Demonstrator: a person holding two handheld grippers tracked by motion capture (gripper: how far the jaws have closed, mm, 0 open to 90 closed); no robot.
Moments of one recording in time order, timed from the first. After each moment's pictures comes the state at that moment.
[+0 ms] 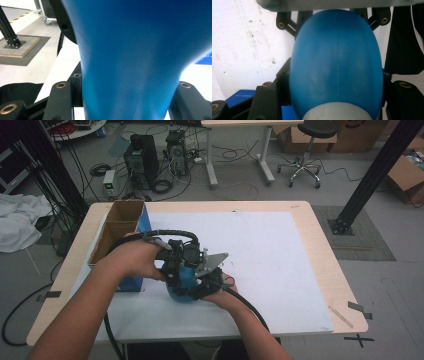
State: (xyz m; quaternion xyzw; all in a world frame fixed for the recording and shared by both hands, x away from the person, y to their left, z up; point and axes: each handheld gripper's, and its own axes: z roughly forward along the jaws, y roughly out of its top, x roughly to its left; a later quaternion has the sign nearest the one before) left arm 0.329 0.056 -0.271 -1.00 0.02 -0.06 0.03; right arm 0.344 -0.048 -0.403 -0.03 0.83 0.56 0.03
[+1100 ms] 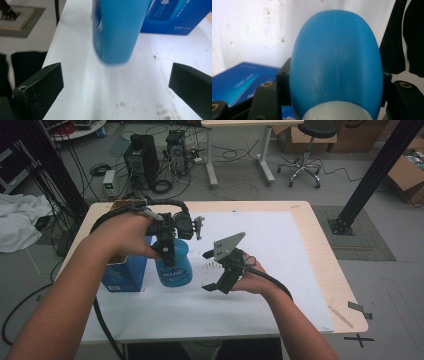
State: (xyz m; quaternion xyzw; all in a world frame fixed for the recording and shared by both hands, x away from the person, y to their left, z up) left arm 0.360 0.073 -0.207 -0.99 -0.10 -0.03 0.05; right arm 0.364 -0.103 -0.348 -0.02 0.90 0.44 0.03
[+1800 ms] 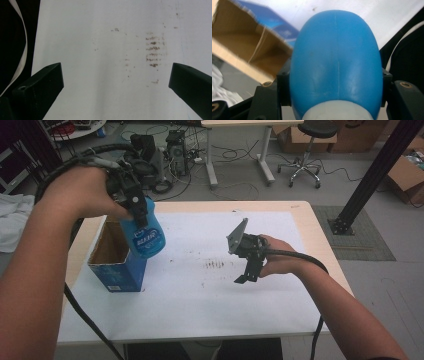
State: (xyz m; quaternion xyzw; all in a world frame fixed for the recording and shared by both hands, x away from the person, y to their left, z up) left arm 0.394 0.144 -0.120 -0.93 -0.37 -0.03 0.03; right arm 0.387 -0.141 -0.316 -0.04 0.98 0.22 0.01
